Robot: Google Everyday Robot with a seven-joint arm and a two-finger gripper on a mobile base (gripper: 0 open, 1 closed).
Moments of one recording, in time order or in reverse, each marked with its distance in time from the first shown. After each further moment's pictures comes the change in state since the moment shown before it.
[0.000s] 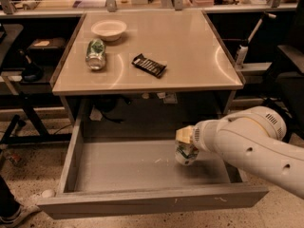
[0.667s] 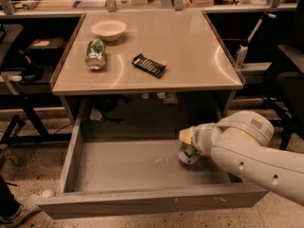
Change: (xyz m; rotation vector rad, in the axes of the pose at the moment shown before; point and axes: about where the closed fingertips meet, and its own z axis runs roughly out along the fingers) arm 0.000 -0.017 0.024 0.065 -0.044 0.020
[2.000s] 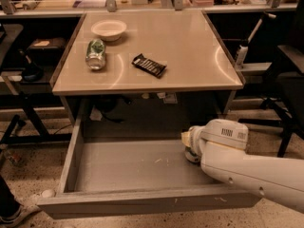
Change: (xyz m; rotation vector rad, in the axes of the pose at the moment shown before) arm -0.001 -0.014 0.023 0.145 -0.060 -0.173
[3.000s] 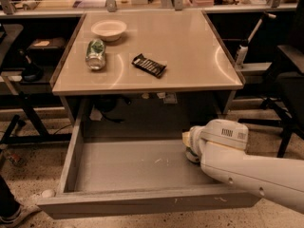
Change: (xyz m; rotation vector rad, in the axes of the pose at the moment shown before) arm 0.000 0.000 0.000 0.000 0.000 0.000
